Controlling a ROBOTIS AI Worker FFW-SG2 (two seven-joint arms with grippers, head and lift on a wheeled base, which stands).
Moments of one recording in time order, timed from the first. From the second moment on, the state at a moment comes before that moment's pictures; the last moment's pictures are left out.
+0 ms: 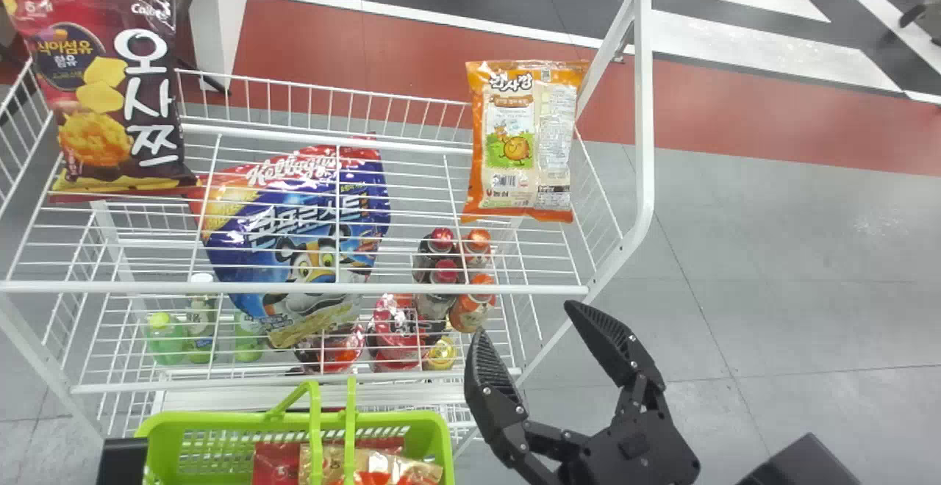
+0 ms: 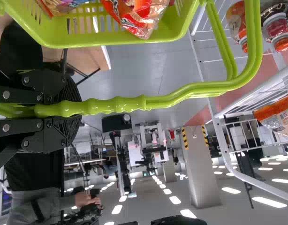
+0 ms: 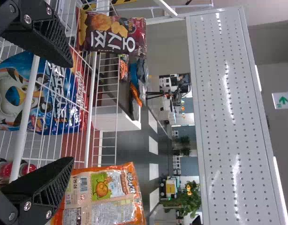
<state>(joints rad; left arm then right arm) 0.52 0.05 -0.04 -2.08 0.59 1.33 -0.73 1.07 -0.17 0.02 -2.46 -0.11 -0.10 0.14</state>
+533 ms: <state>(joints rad) 0.53 0.05 -0.03 -2.08 0.59 1.33 -0.74 1.08 -0.18 0.02 -2.46 -0.12 -0.11 0.14</state>
